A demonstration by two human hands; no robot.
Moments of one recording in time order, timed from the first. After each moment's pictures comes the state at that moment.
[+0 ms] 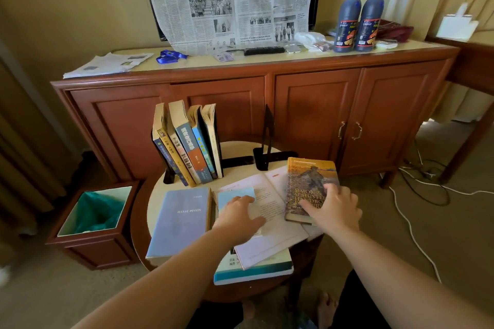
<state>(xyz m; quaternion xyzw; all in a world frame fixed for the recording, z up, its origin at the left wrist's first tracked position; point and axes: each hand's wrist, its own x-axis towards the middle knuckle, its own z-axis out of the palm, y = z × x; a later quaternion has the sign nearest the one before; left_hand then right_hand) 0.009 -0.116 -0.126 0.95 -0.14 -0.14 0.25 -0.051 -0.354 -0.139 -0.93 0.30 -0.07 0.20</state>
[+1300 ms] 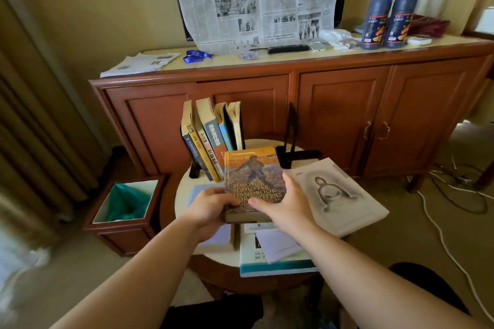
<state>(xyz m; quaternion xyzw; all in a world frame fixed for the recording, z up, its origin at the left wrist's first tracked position) 0.024 -0.018 -0.098 0.65 0.06 -0.24 0.72 -0.040 -0.206 -0.092 -0.84 0.14 -0.07 0.51</state>
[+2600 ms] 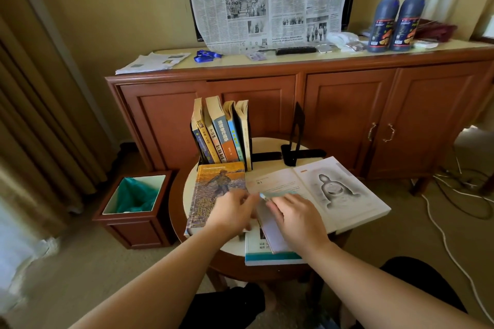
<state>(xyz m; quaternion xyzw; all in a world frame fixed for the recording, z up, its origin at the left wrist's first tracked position) -0.026 -0.037 -0.093 0.89 -0.06 -0.09 0.45 -0.060 -0.217 -0.151 -0.92 -0.10 -0.32 0.18</state>
